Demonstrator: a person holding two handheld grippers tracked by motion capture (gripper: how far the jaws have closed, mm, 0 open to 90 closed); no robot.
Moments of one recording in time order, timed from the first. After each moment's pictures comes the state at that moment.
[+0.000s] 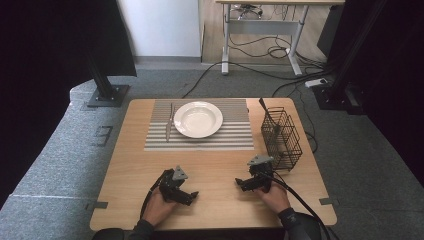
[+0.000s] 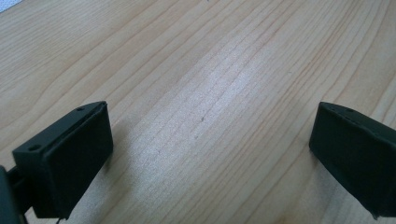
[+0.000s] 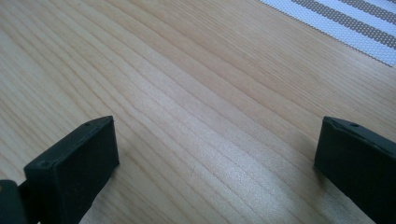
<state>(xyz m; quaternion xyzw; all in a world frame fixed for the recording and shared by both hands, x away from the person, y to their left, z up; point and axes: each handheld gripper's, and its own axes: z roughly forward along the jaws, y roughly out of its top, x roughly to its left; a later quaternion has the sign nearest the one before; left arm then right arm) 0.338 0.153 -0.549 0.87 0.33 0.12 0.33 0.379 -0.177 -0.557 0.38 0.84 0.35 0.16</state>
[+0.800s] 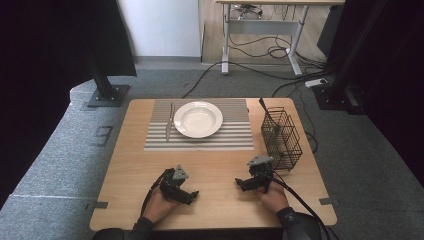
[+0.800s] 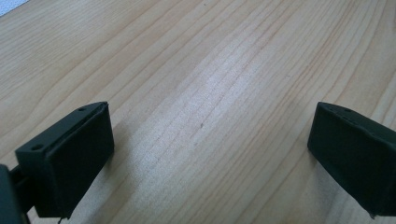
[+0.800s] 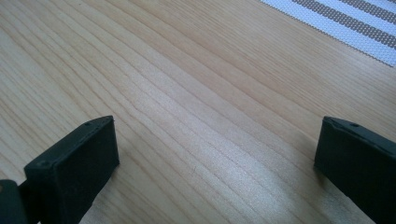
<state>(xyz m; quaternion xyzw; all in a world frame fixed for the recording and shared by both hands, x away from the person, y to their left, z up) 0.342 0.152 -0.549 0.88 0.32 0.12 0.33 0.379 -0.177 -0.557 0.38 0.84 0.36 0.16</state>
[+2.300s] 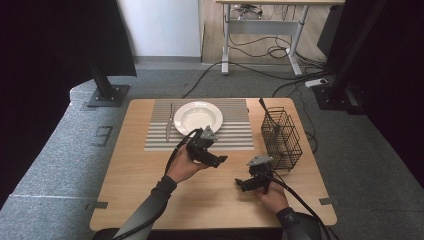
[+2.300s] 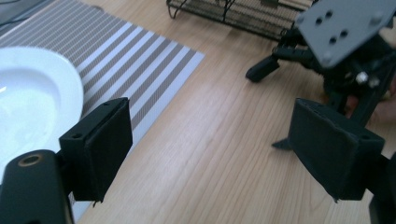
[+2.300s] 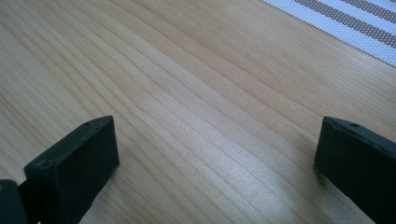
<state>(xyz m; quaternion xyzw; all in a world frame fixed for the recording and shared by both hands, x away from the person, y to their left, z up) 0.407 0.061 -0.424 0.89 0.24 0.12 0.38 0.379 -0.177 -0.557 0.37 0.84 0.36 0.16</state>
